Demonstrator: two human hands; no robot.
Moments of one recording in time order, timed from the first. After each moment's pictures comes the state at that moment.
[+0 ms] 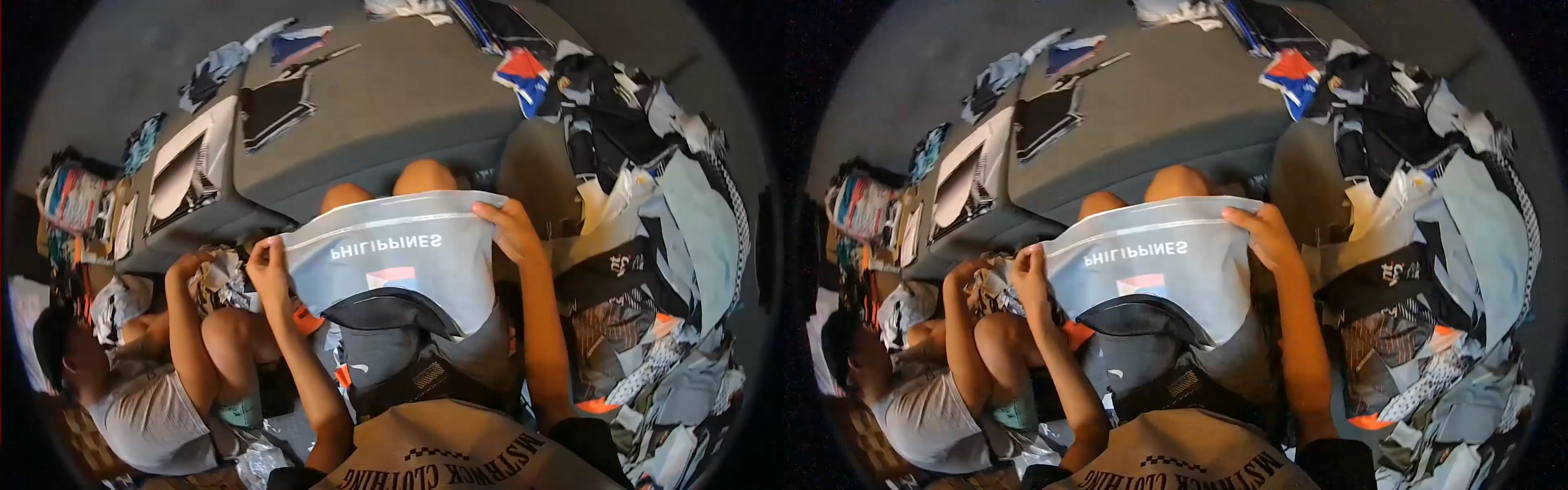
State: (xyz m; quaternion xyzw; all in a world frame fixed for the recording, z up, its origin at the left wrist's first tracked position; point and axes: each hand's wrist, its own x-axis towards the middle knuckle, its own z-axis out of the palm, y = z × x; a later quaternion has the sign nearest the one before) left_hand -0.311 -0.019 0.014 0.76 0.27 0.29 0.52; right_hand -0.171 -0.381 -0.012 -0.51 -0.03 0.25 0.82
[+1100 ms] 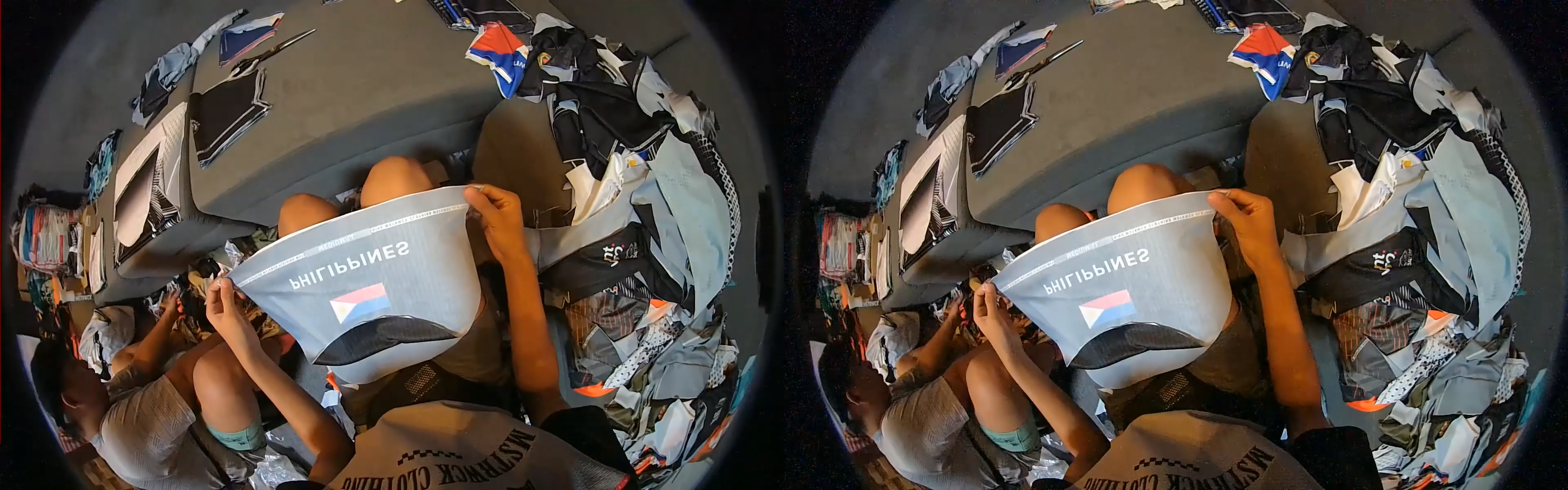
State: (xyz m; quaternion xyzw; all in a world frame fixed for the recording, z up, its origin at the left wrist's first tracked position) left_hand -0.328 0.003 0.008 0.64 0.26 0.31 0.65; right_hand -0.161 -0.371 -0.019 -0.60 -0.01 0.07 0.80
